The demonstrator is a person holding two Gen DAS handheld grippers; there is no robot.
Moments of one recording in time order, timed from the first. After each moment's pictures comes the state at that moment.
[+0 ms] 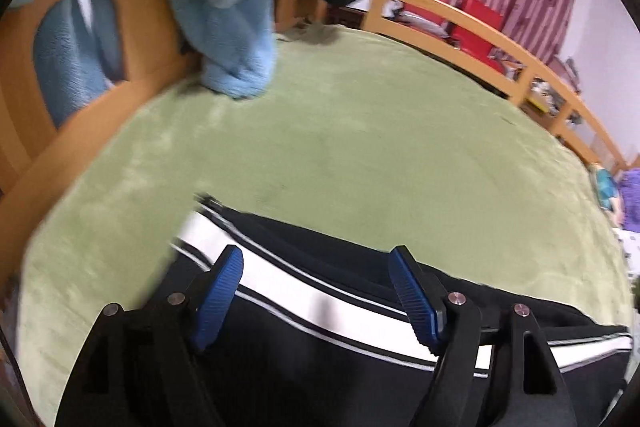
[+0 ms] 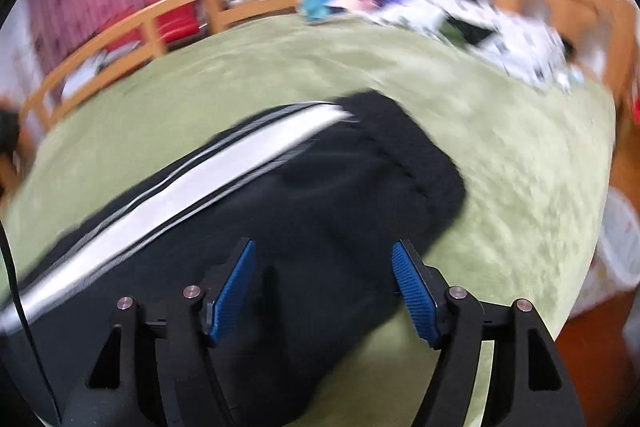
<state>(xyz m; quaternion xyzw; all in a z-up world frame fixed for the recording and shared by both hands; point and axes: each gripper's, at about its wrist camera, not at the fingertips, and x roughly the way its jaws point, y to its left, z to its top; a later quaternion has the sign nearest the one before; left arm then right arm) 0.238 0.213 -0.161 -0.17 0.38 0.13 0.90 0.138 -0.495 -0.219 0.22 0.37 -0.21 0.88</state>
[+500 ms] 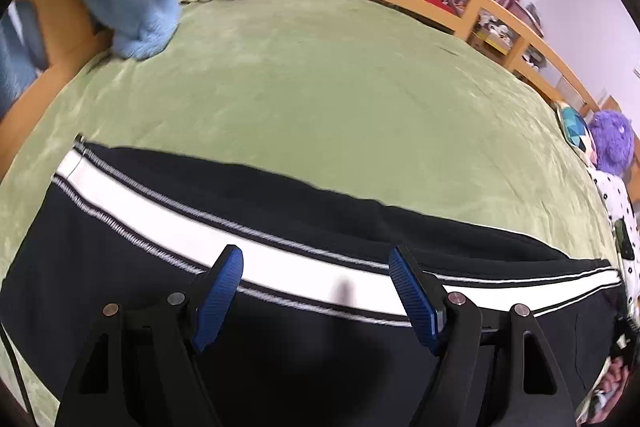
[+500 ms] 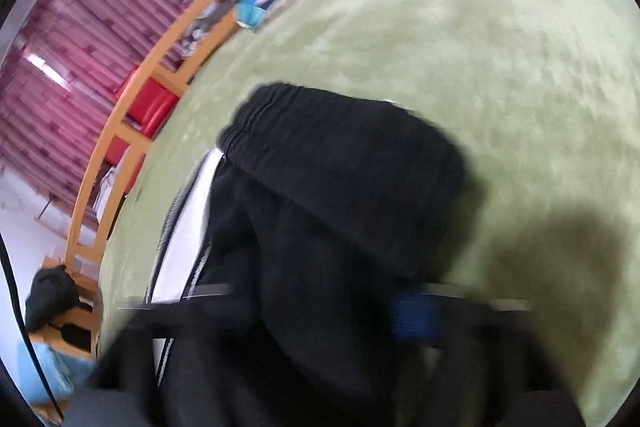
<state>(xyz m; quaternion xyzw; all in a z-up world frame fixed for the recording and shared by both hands) 0.250 0.096 -0.176 -0.14 0.44 0.06 0.88 0.181 -0.580 -0.260 0.42 0.30 -0.14 0.85</state>
